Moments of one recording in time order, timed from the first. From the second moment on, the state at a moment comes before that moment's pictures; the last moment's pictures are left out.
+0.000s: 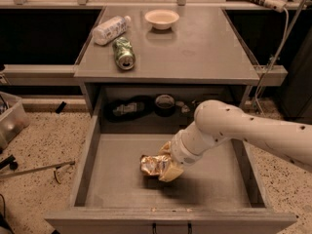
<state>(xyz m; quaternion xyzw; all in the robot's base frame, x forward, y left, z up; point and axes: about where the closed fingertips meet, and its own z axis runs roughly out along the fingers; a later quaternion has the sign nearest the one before) 0.480 -0.027 0.625 -0.69 0.67 0.18 0.20</state>
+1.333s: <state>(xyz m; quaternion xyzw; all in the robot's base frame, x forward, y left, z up) 0.546 -0.071 0.834 -0.67 0.62 0.16 0.37</state>
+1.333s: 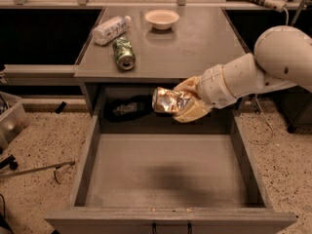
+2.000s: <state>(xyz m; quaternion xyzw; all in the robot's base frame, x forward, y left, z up) 0.547 -0.072 0.840 -0.67 0.62 0.15 0.38</state>
